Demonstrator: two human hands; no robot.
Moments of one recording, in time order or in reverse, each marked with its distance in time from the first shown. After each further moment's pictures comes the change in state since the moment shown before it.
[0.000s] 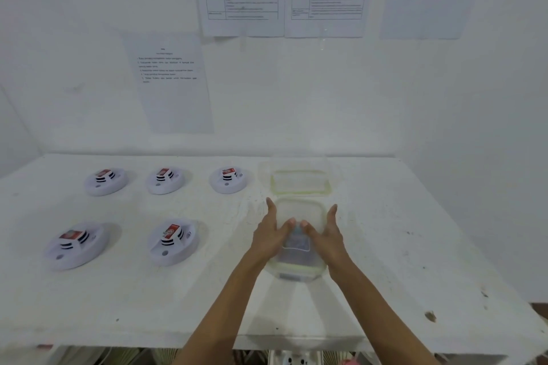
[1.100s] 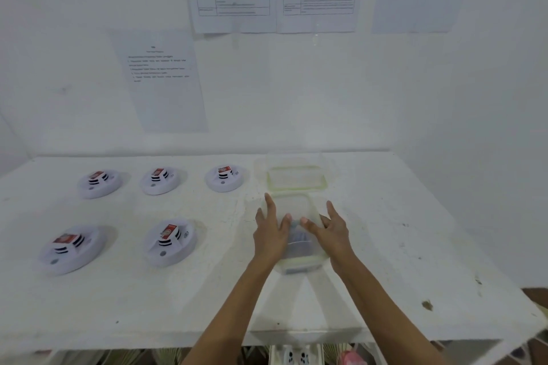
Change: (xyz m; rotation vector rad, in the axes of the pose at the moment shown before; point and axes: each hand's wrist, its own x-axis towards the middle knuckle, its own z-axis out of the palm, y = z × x) left_hand -0.002 0.001 0.014 0.127 0.136 -0.010; right_hand 0.003 0.006 -0.007 0.066 0.061 -0.033
